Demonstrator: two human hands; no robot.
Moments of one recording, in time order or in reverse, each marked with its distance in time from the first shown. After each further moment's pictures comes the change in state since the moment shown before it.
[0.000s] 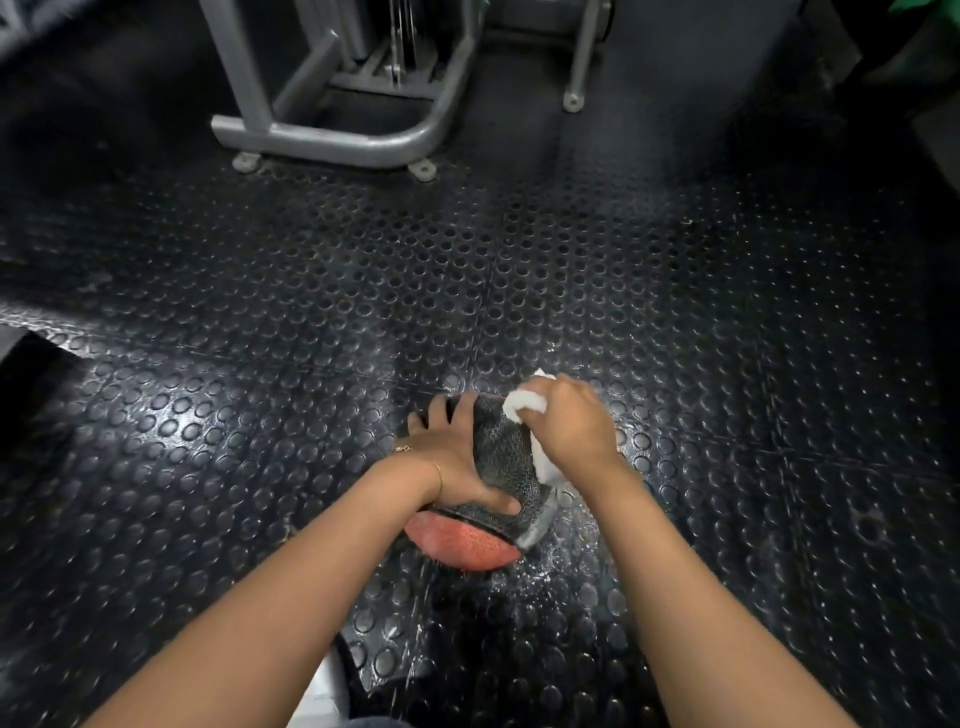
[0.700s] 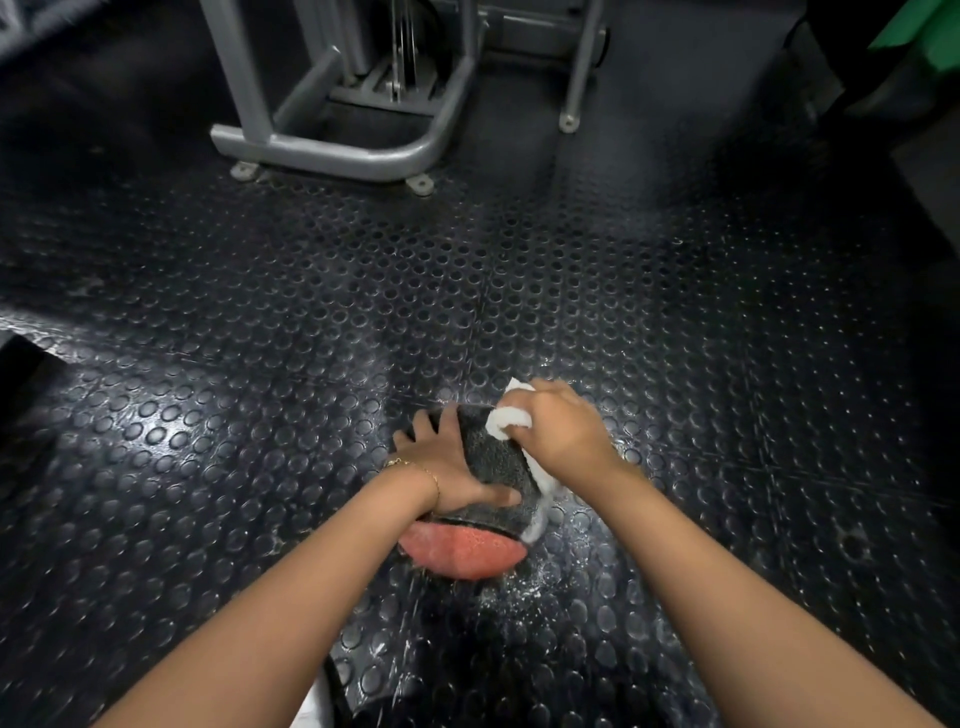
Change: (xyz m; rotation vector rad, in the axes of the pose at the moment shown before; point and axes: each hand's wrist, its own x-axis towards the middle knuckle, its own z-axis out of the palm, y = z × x) left_hand 0.005 0.001 0.003 -0.136 0.062 -0.075; right_hand 0.007 -0.002 -0.011 -0.150 -0.122 -0.181
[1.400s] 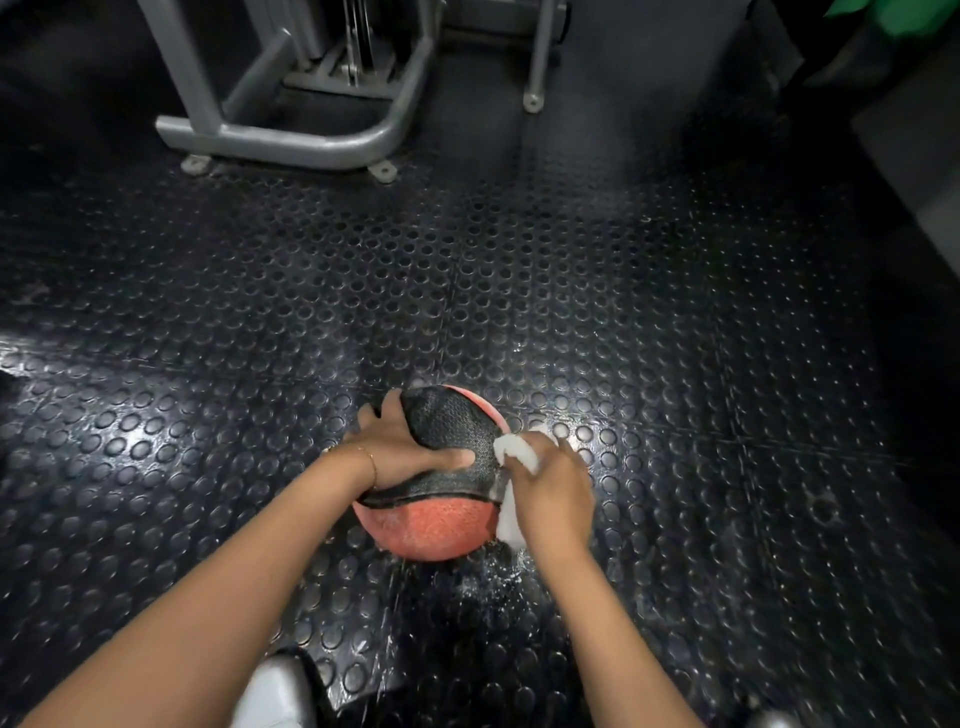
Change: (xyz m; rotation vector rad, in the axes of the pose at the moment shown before) left_hand 0.013 -0.017 -0.010 -0.258 0.000 -0.047; right_hand -0.054 0.008 0.057 0.460 0.293 0.494
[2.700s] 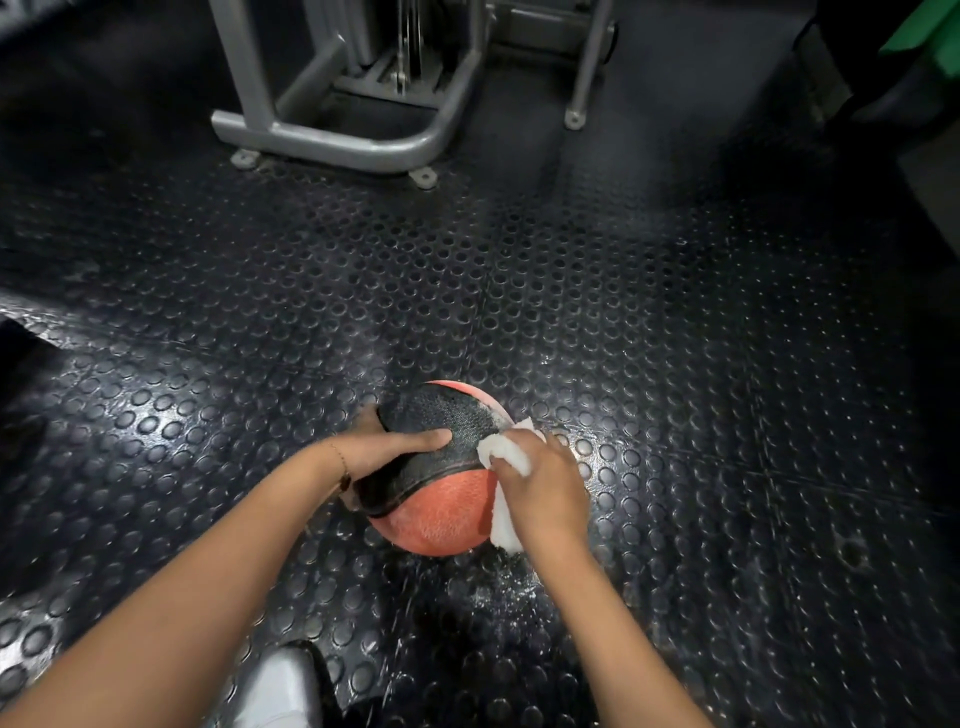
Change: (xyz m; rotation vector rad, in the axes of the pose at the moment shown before) left_hand -0.003 -0.029 -0.023 -0.435 -0.040 -0.123; right_hand -0.001 -0.027 0.009 -0.034 -0.127 -0.126
